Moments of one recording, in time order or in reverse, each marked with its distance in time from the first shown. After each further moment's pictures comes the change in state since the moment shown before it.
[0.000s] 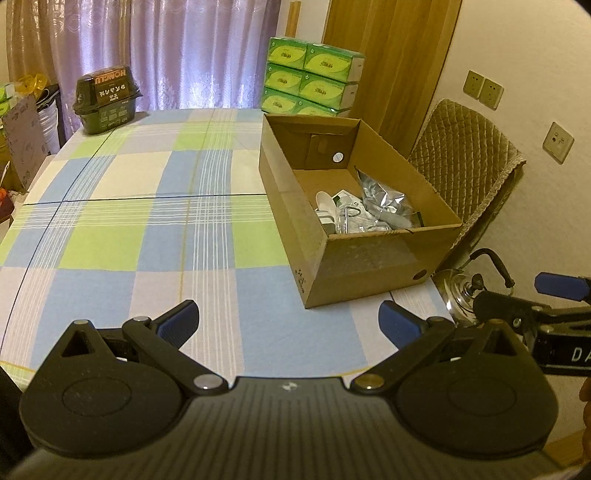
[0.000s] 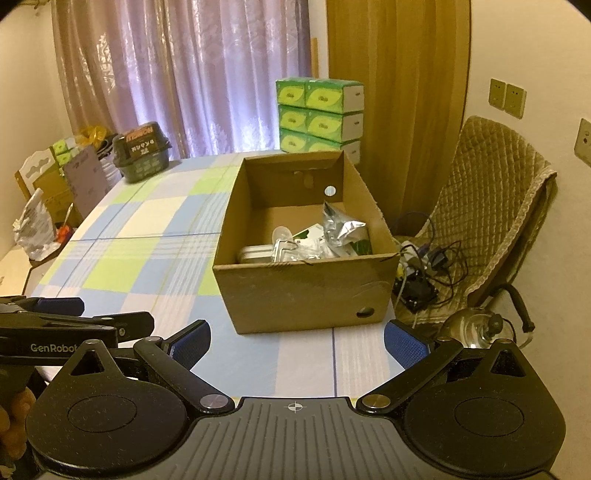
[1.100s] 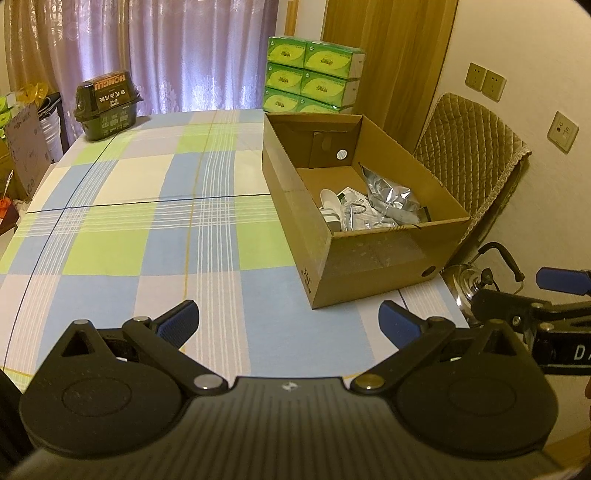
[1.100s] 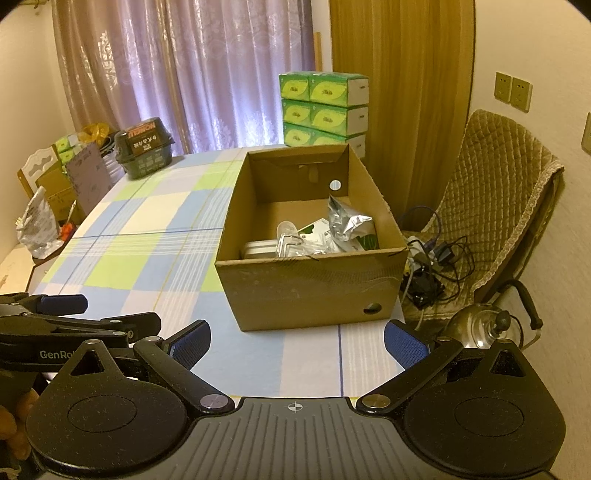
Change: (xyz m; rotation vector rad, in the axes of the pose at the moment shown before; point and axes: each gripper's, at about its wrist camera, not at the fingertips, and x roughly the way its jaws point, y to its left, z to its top) left arm 0.008 -0.002 -0.001 0.023 -0.003 0.028; right arm 0.007 0.000 -0.001 0.006 0.013 0.012
